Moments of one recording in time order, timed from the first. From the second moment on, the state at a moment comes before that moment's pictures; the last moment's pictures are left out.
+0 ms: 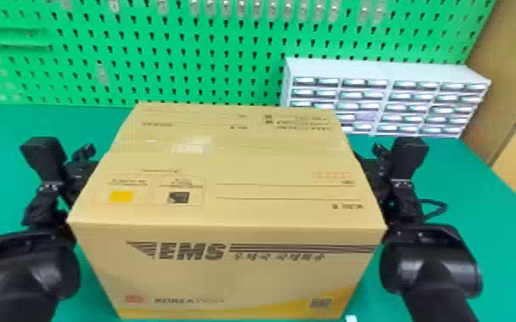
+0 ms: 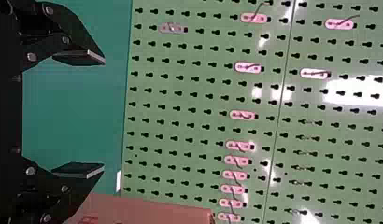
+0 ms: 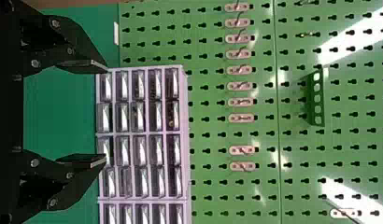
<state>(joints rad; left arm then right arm) -0.29 0.10 0.15 -1.18 0.15 -0.06 -0.31 -0.31 -0.06 -0.03 -1.22 -0.10 -0.06 0.04</state>
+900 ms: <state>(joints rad) -0.30 0.11 0.29 -1.20 0.09 -0.06 -0.38 -0.23 -0.11 -0.17 -1.34 -0.06 -0.03 0.04</state>
